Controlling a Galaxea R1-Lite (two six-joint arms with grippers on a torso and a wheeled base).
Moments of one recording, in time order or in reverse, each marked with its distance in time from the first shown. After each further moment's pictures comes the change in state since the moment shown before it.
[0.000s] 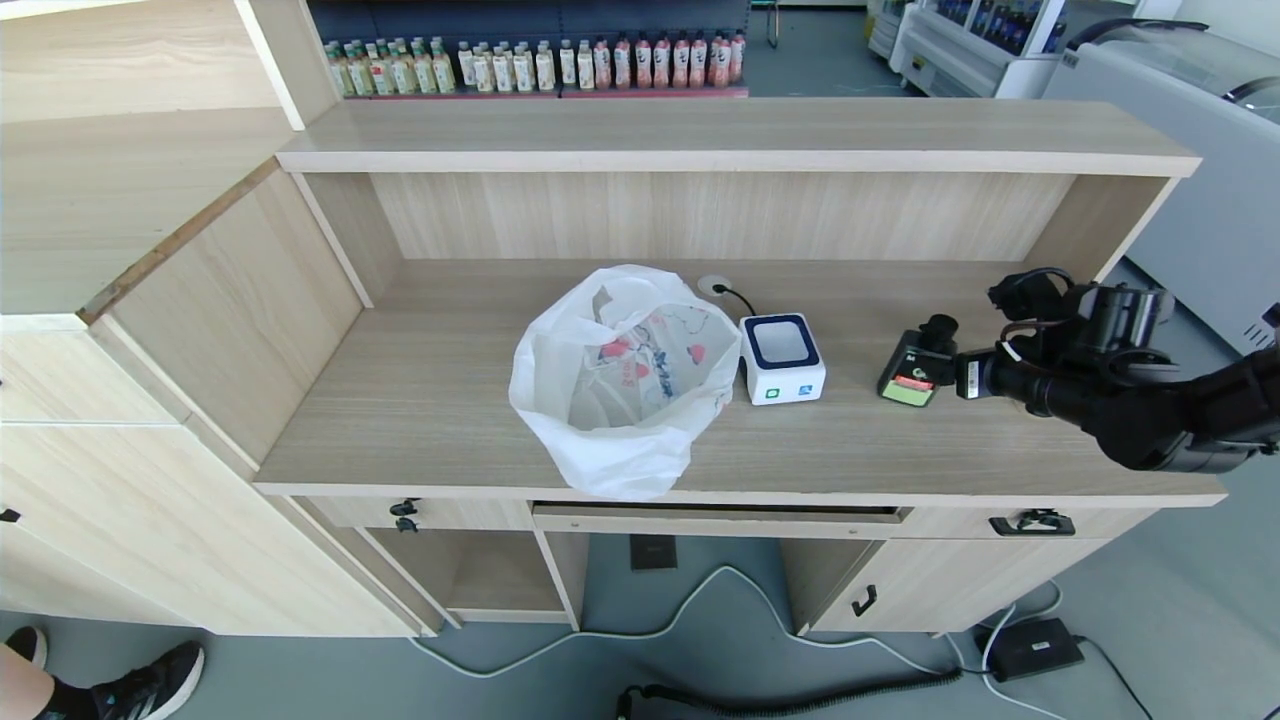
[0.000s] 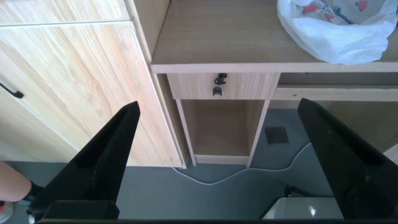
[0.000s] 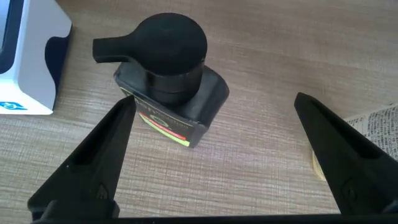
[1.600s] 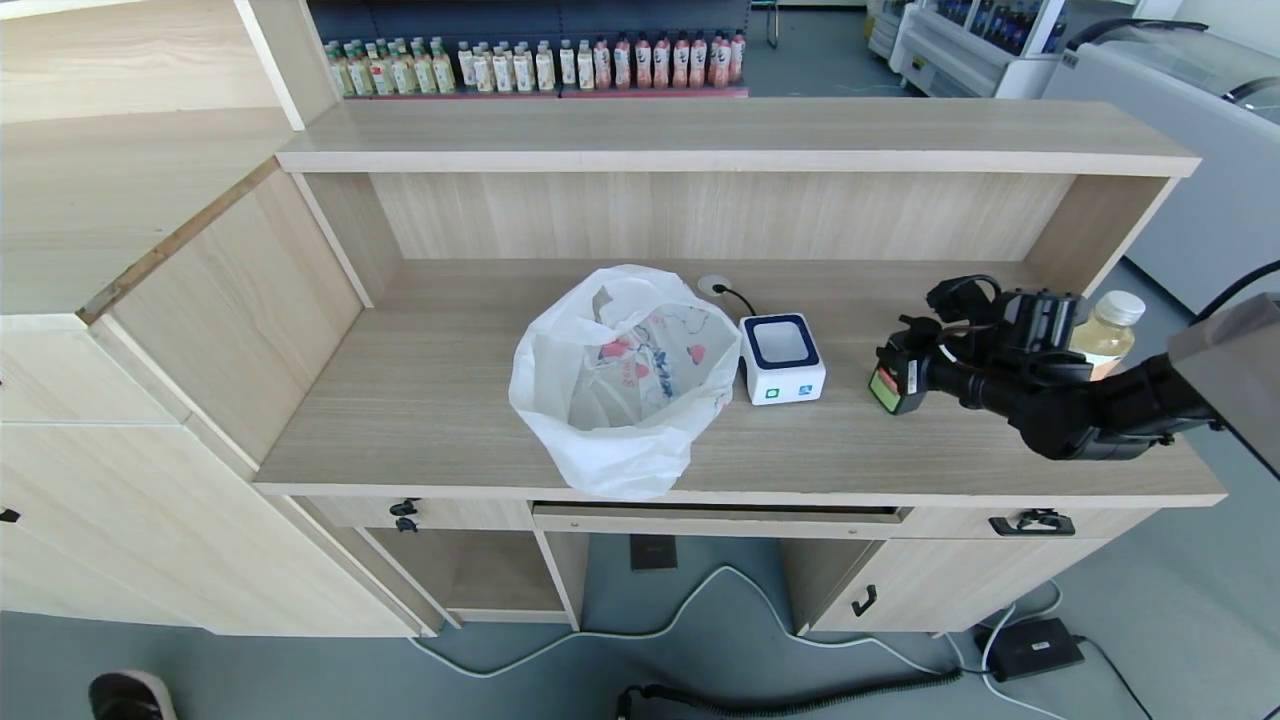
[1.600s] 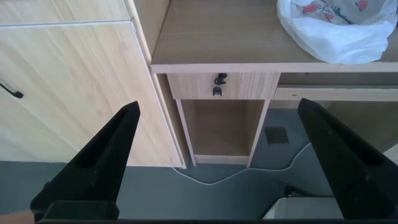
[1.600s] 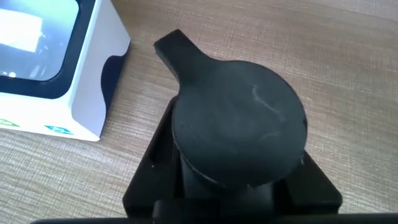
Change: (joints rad) left arm 0.000 0.000 0.000 0.000 0.000 0.000; right arm 0.074 0.168 -0.197 0.002 0.117 0.019
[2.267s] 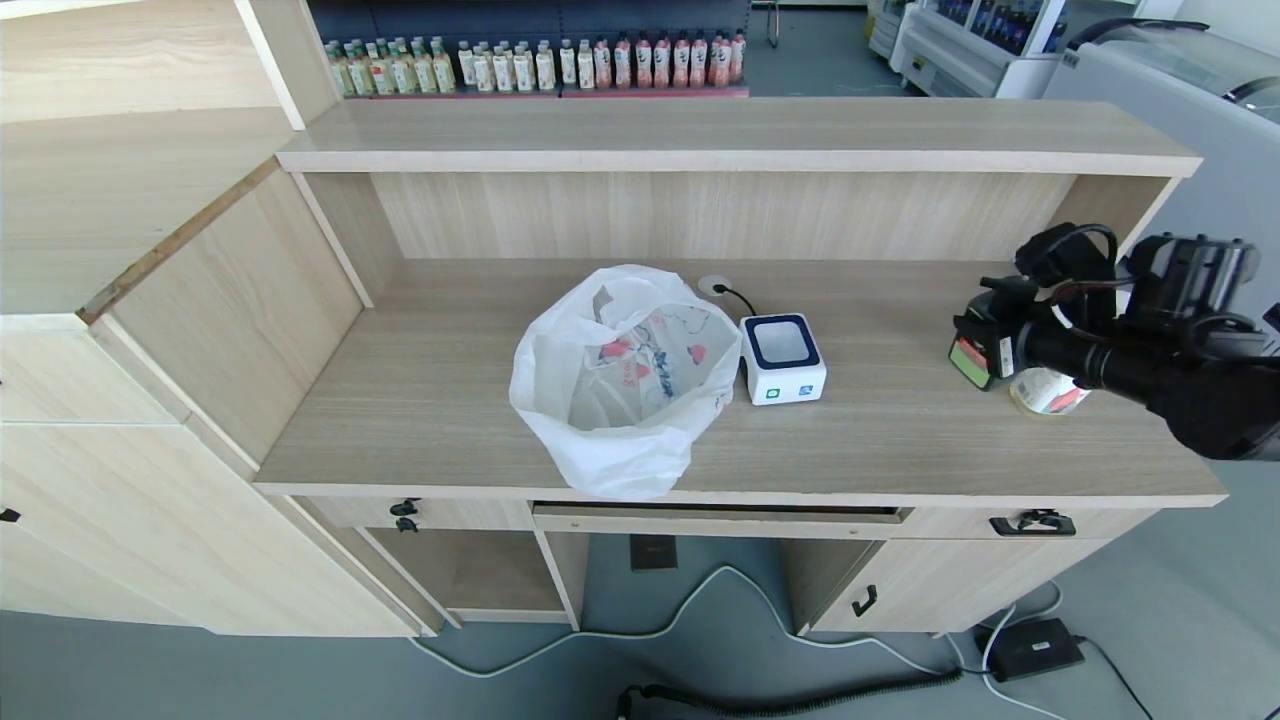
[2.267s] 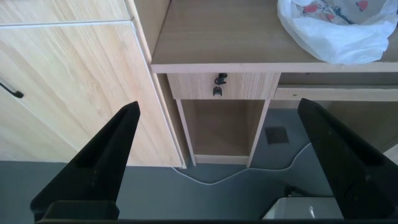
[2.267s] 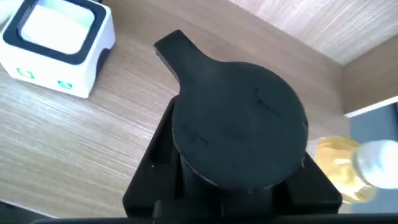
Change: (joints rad) left arm 0.000 0.000 0.000 0.000 0.000 0.000; right arm -0.072 -0.396 0.306 0.023 -0.006 -0.246
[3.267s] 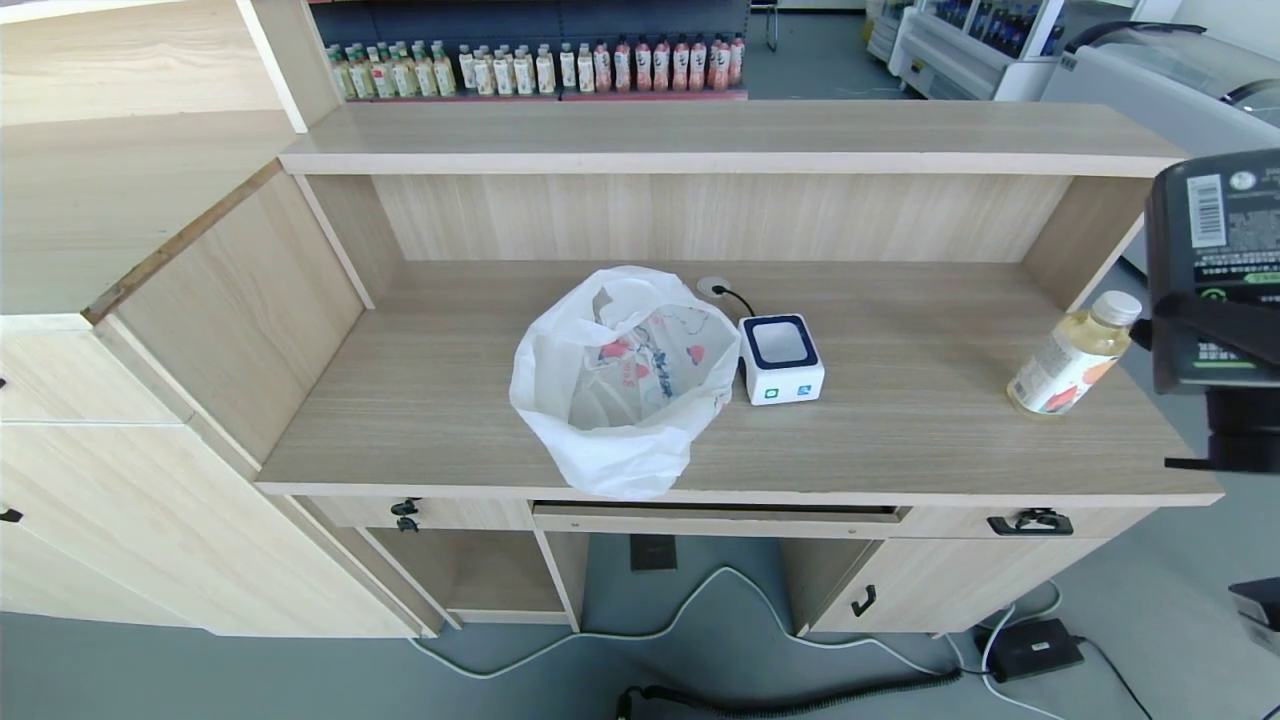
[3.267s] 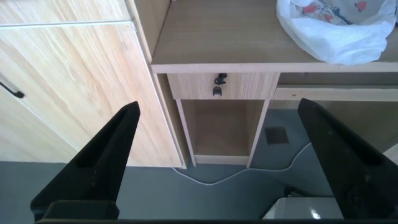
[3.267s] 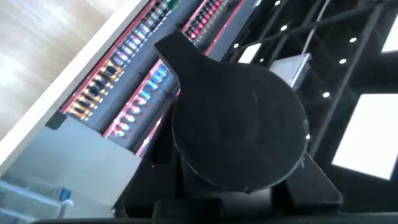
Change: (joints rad) left arm 0.000 0.000 0.000 0.000 0.000 0.000; right arm 0.236 -0.858 0.518 0.030 0.391 -2.058
